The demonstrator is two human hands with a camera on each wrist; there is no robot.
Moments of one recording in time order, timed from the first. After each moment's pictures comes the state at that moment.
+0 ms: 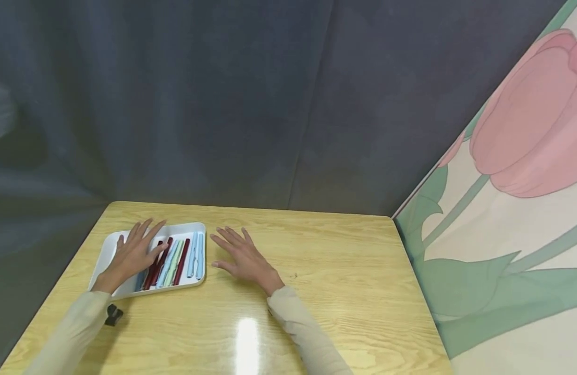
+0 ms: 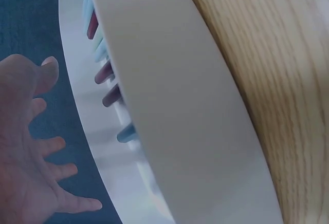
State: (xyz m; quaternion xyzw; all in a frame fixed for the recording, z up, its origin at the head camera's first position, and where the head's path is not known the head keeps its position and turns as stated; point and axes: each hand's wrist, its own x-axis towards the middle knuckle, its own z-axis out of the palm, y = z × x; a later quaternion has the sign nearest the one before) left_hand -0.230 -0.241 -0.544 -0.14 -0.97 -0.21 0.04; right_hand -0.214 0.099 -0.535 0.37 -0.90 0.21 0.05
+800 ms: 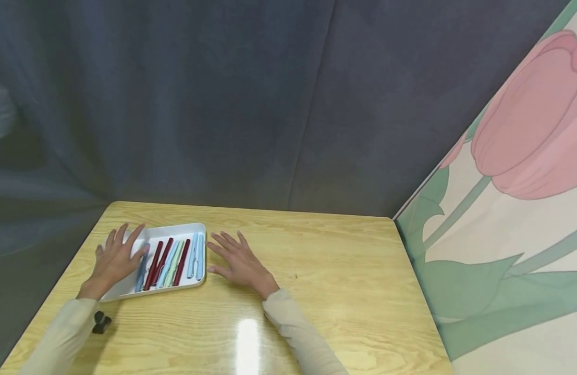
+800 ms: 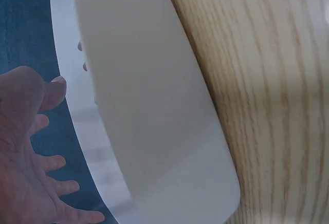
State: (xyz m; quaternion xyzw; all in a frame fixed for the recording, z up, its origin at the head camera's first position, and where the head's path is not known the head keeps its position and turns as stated) left_hand -0.219 -0.271 -0.551 -0.07 -0.98 -0.20 0.05; right_hand -0.210 0.088 -0.542 0.37 -0.91 0.17 0.03
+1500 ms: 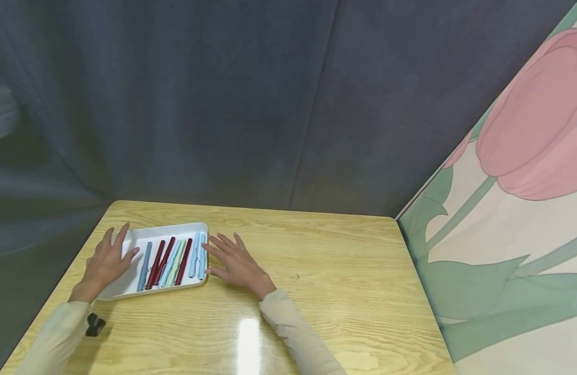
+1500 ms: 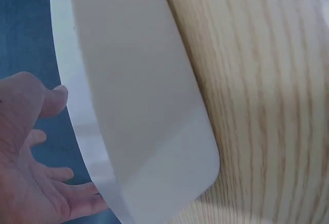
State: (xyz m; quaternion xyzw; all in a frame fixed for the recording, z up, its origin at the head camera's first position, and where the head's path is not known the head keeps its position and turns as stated) left_hand -0.214 -0.288 -0.550 -0.02 -0.98 -0.22 0.04; right_hand -0.208 0.079 -0.543 0.38 -0.91 0.15 0.02
